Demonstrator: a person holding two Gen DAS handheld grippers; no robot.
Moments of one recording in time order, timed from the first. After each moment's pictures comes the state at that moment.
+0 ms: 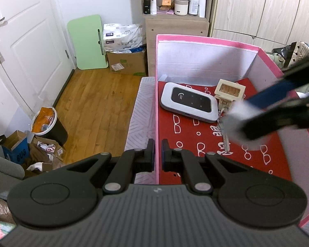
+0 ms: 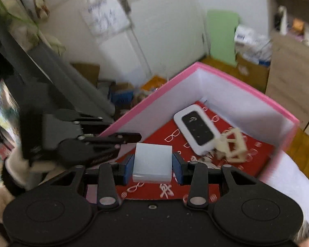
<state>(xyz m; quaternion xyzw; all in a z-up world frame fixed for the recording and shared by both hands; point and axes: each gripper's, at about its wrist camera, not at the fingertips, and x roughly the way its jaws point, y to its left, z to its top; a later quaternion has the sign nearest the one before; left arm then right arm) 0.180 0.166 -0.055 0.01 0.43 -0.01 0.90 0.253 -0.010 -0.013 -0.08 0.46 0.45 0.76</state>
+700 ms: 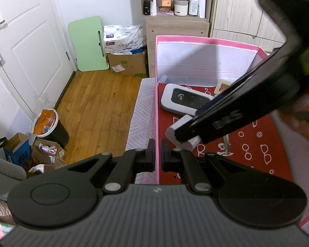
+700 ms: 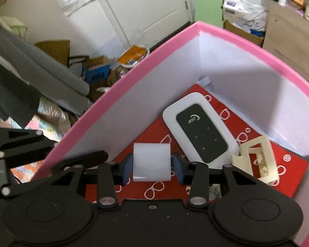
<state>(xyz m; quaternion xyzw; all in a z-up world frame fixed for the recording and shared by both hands) 0.182 0.163 -0.055 0.02 0.42 -0.01 0.91 0.297 0.053 -0.073 -0.10 0.53 0.39 0.75</state>
